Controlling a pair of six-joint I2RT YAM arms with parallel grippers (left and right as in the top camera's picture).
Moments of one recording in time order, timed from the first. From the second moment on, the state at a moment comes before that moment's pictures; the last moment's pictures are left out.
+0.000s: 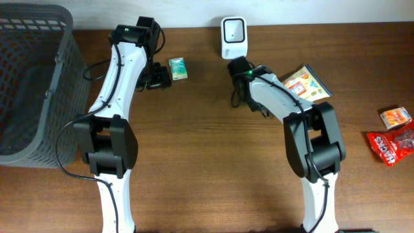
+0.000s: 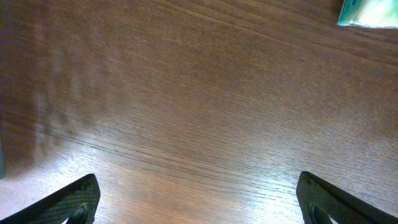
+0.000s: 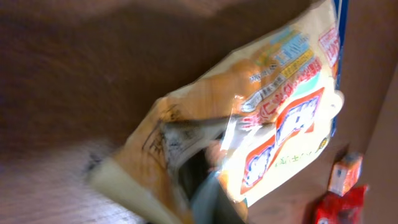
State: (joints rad) left arm -0.17 2.28 2.20 -1.45 -0.15 -0.43; right arm 0.35 2.23 1.65 -0.92 0.68 0.08
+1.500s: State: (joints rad) left arm -0.17 2.28 2.20 -1.45 -0.15 -0.43; right arm 0.27 2.21 2.26 -1.58 0.03 0.21
